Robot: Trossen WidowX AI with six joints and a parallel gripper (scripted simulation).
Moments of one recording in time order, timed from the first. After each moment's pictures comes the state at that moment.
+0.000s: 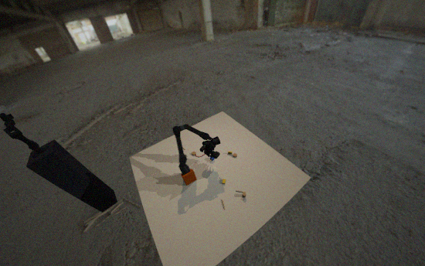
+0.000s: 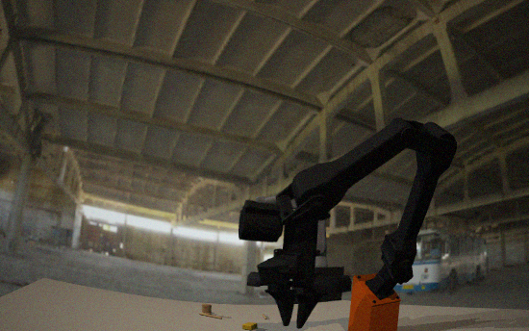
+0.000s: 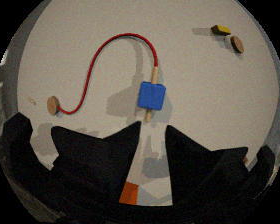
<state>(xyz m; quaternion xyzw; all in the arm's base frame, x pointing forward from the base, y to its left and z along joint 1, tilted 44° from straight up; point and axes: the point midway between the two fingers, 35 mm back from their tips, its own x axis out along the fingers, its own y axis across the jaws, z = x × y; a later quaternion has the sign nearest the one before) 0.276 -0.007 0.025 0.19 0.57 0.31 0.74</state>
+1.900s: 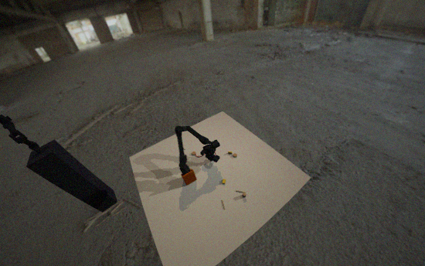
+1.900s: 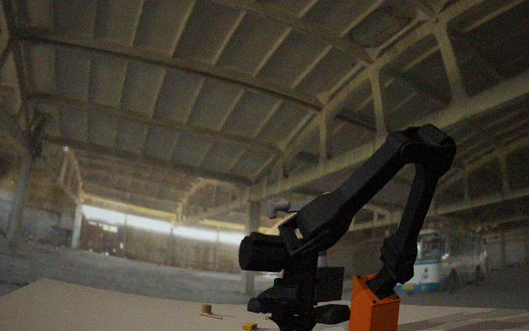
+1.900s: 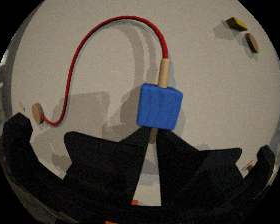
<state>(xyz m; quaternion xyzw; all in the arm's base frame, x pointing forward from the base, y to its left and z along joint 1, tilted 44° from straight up) 0.282 0.031 -0.011 0.19 0.57 0.30 0.74</state>
